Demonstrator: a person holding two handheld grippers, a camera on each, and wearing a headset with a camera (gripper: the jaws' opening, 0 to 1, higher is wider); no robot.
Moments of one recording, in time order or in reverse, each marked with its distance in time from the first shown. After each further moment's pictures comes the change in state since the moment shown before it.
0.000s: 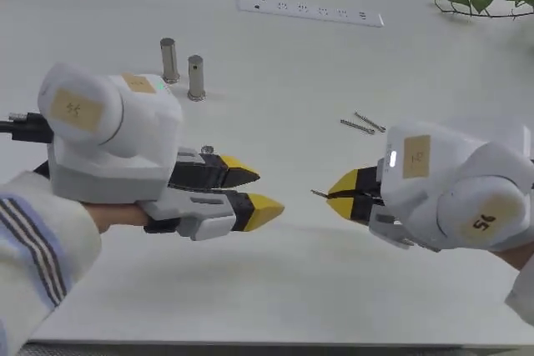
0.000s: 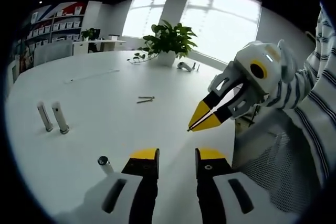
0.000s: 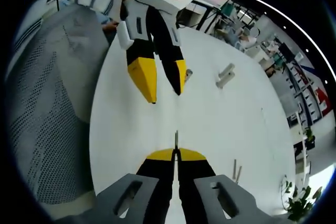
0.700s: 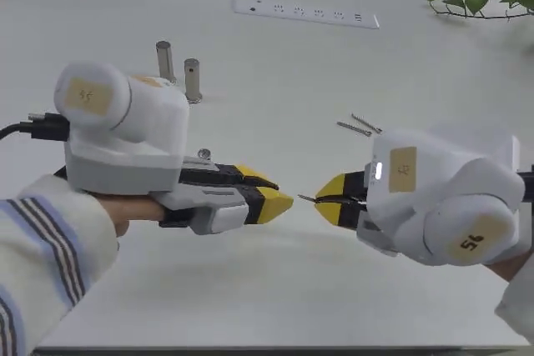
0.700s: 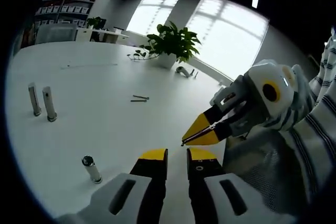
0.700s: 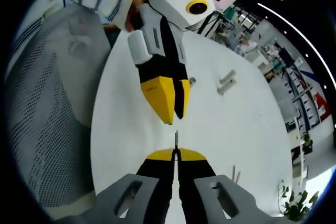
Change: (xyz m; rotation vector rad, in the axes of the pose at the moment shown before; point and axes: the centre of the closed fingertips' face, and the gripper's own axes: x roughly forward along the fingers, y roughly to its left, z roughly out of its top) left arm 0.011 -0.010 0.007 -0.152 -0.035 -0.066; right arm 0.001 0.004 0.012 -0.026 -0.016 -0.014
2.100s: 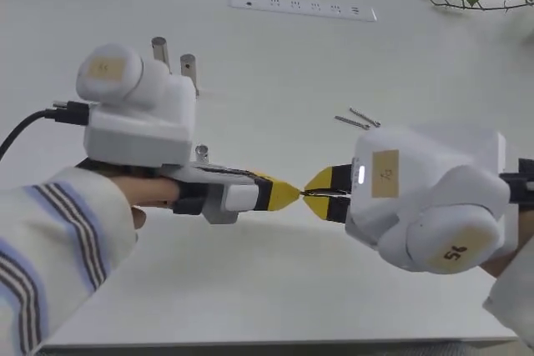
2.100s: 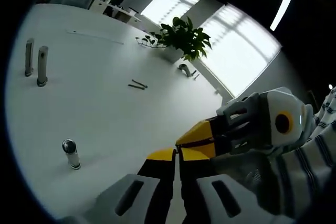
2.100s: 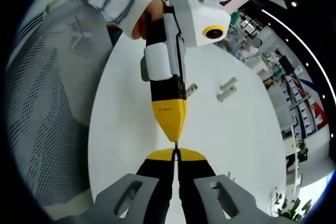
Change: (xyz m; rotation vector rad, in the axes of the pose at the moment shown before) left arm 0.013 -0.004 -0.002 -0.281 0.036 -0.071; right arm 0.002 -0.002 0.010 -0.060 -0.007 -0.025
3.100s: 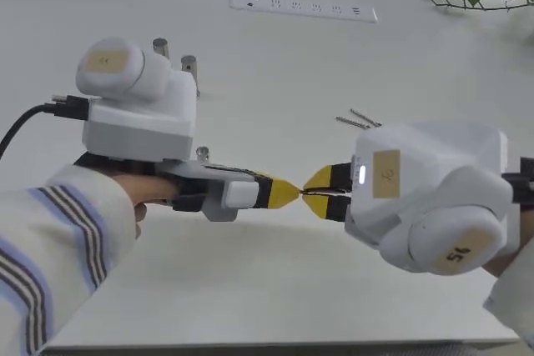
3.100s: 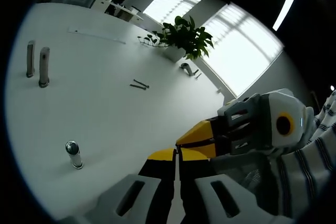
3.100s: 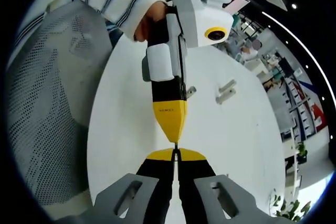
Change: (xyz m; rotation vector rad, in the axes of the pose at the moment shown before) left arm -0.001 -0.001 0.003 0.004 0.012 0.021; right arm -0.001 -0.003 0.002 -0.007 -0.013 -0.005
